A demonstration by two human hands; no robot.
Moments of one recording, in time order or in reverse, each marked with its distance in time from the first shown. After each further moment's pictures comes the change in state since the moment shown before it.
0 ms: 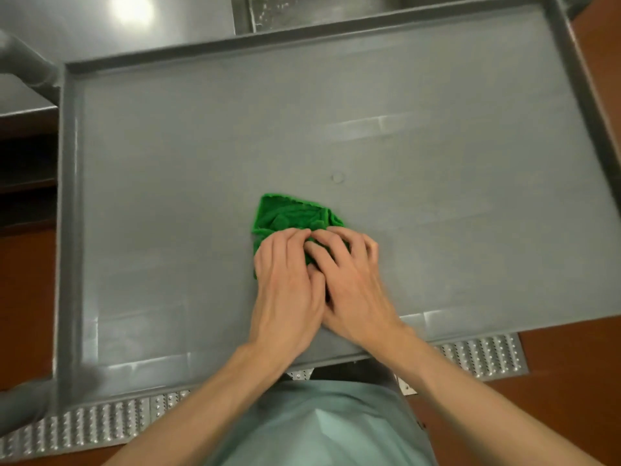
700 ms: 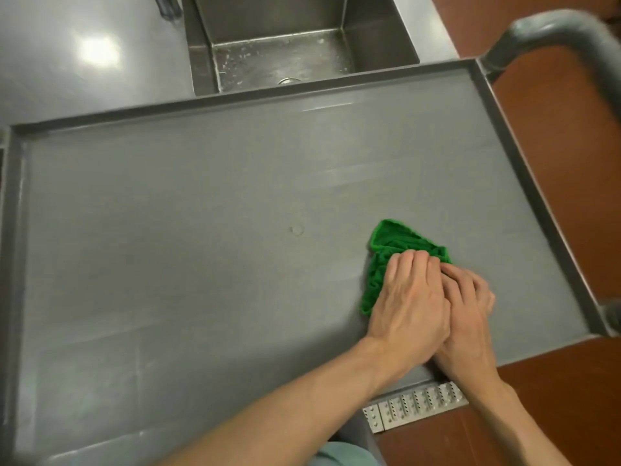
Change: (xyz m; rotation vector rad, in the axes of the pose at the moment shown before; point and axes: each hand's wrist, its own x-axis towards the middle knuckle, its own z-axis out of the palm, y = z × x) left_hand 0.053 0.146 0.105 0.139 -0.142 0.513; right_hand -0.069 0.143 -0.074 -0.057 0.237 0.372
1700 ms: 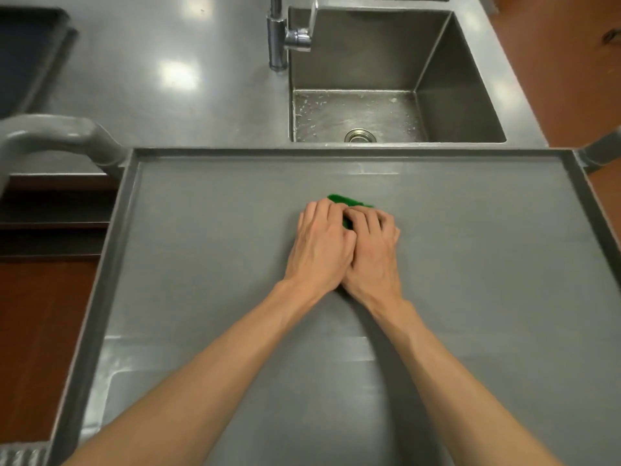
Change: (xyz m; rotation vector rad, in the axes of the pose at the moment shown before) left_hand 0.027 -0.242 -0.094 -0.045 0.299 -0.359; right_hand 0.179 -0.192 0.130 0.155 0.003 -0.266
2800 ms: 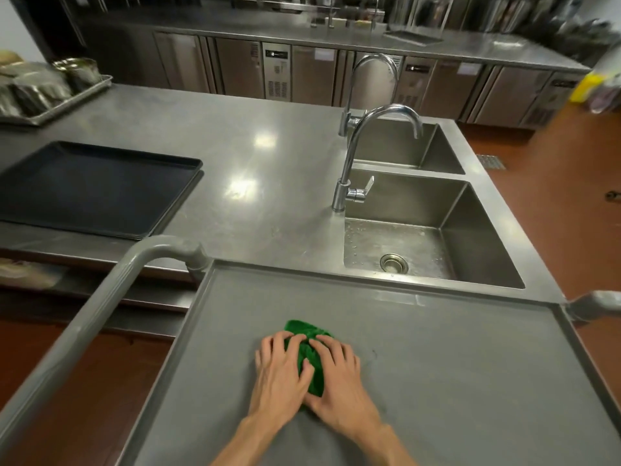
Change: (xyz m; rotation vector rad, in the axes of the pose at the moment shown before) left_hand -0.072 -0.106 -0.087 0.167 0.066 -0.294; right_hand -0.010 -0.093 0.060 0.006 -0.392 -0.196
